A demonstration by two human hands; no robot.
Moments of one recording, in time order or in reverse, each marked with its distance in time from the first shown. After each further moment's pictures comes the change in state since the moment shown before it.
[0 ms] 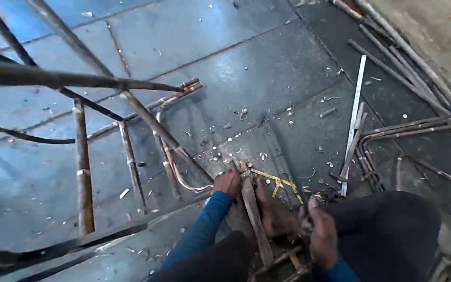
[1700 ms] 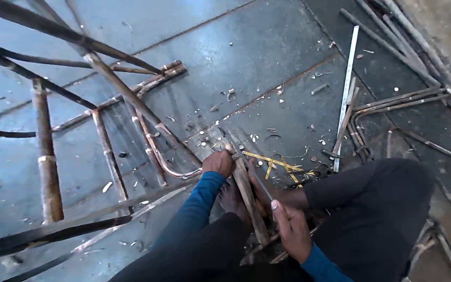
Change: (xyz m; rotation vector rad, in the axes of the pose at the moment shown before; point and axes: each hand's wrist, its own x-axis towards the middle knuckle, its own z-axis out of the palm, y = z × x) left_hand 0.007 0.004 -0.004 -0.024 -0.033 -0.006; right_hand -0.043 0.036 0.029 -0.403 -0.071 -0.126
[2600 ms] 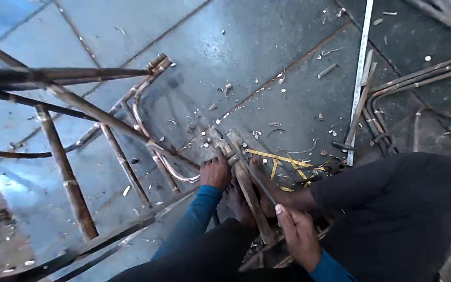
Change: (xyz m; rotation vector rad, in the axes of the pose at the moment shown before) left_hand -0.008 -0.015 0.025 0.123 0.259 0.058; right_hand 0.007 0.013 -0.007 0.047 0.016 -0.012
